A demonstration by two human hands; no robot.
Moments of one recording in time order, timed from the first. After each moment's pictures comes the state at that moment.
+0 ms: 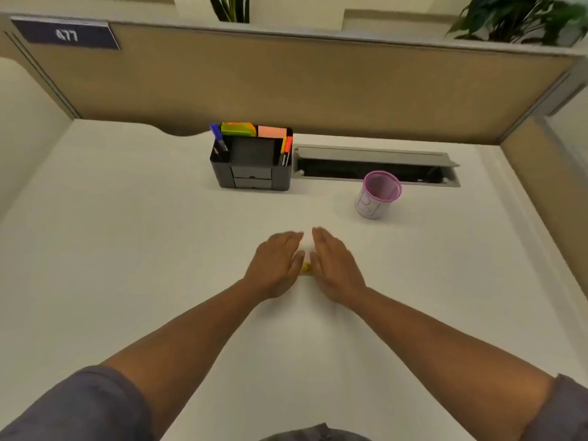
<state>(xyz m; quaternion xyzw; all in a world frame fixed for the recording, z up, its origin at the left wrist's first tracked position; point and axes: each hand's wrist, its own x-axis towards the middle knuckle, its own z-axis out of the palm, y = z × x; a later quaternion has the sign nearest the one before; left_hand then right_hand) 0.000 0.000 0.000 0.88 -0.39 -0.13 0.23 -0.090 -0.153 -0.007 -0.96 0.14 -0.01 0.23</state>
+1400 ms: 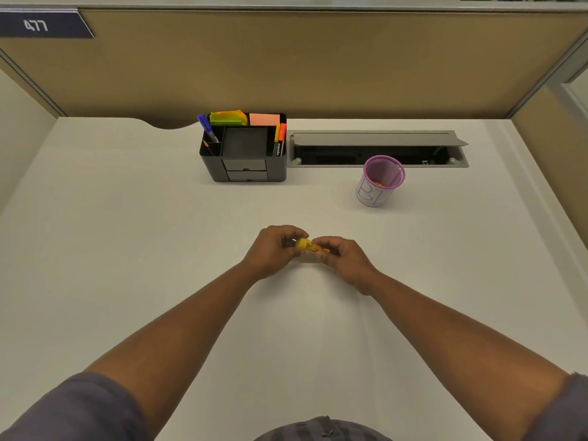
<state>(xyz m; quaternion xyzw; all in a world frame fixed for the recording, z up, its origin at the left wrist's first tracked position) 0.032 -0.019 -0.002 0.82 -0.27 -0.28 0.42 -0.086 -0.188 -0.033 -0.75 0.23 0.03 0.62</state>
